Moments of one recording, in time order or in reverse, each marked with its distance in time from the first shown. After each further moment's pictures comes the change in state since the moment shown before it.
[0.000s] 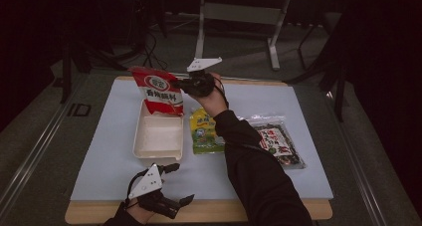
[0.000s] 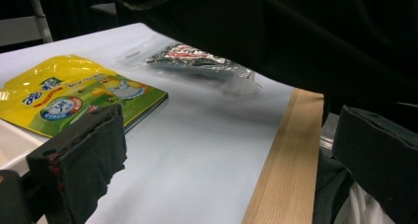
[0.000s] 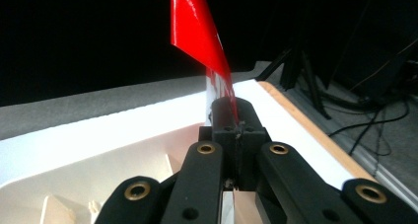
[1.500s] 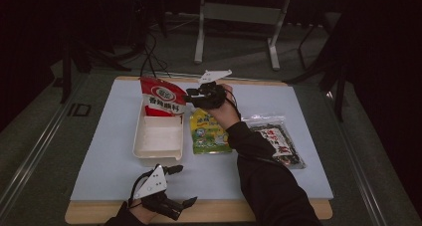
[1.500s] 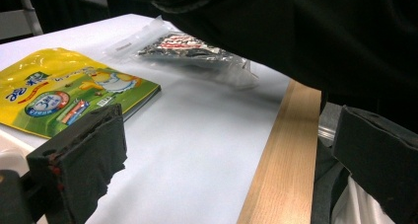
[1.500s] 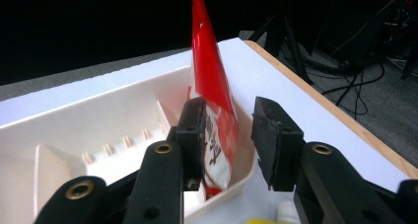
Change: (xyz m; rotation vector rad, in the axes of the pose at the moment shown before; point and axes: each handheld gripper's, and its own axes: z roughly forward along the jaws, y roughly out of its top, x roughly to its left) left arm -0.003 -0.002 0.009 0.037 -0.018 0.022; right arm 0.009 -0.035 -0.032 0.089 -0.096 0.031
